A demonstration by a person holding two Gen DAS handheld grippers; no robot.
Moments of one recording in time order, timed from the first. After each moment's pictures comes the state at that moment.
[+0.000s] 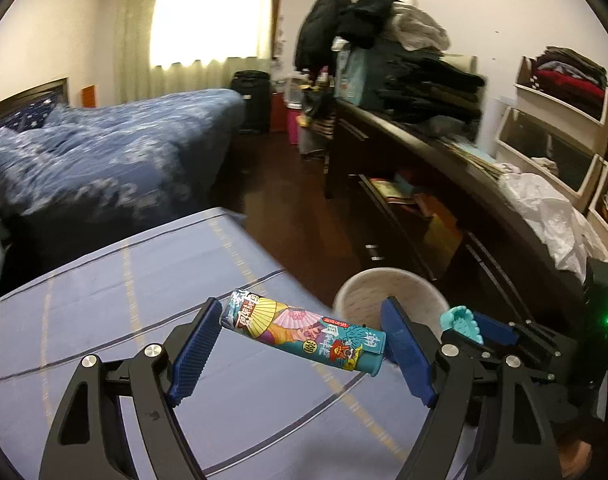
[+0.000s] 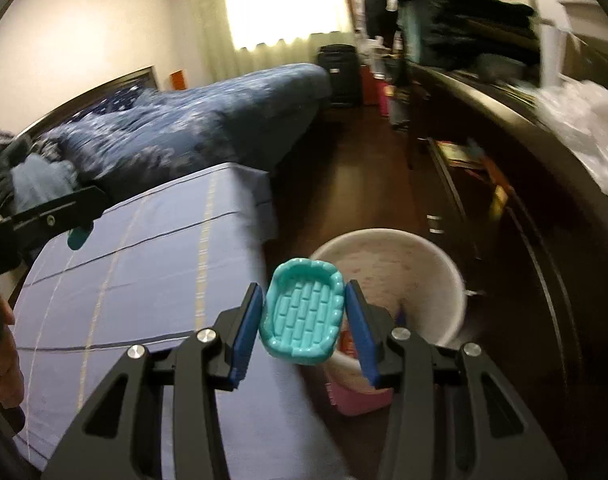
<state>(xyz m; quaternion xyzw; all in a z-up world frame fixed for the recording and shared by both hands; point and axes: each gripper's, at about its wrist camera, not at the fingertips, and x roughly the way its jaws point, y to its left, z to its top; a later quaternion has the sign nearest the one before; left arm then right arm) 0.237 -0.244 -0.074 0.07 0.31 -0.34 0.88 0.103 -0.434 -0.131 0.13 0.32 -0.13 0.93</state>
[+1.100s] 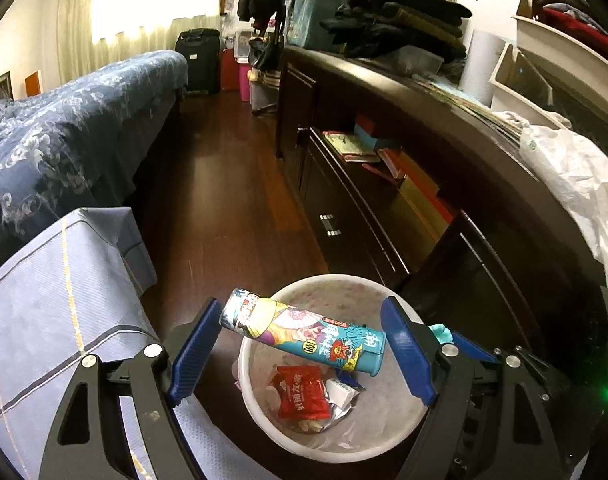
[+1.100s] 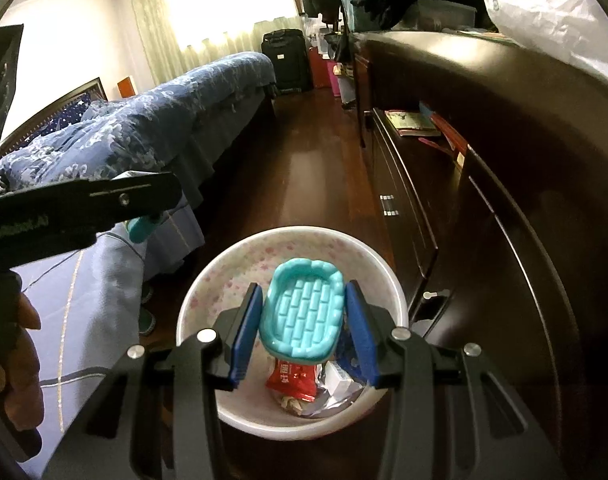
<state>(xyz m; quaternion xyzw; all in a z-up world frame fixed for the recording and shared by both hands) 0.293 -0.420 -0.146 0.12 0.38 -0.39 0.83 0.148 -0.538 -0.195 0.16 0.35 -0.19 0.90</state>
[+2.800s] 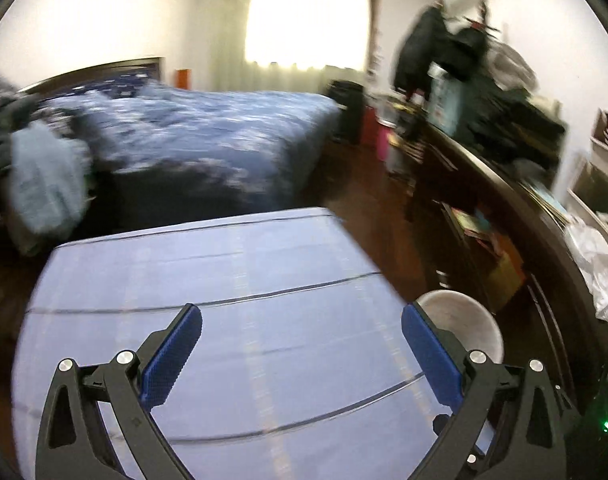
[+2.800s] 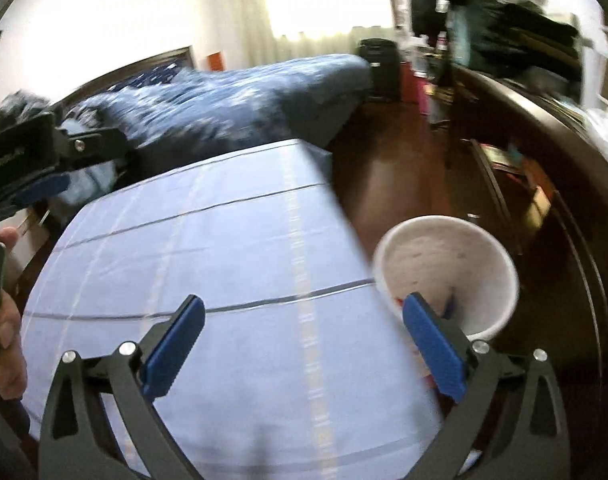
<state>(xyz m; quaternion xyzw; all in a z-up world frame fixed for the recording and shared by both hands) 0.216 -0.142 -0.055 0.02 0.32 -0.15 0.94 0.111 -0.331 -0.129 0.09 0.35 -0.05 0.93</state>
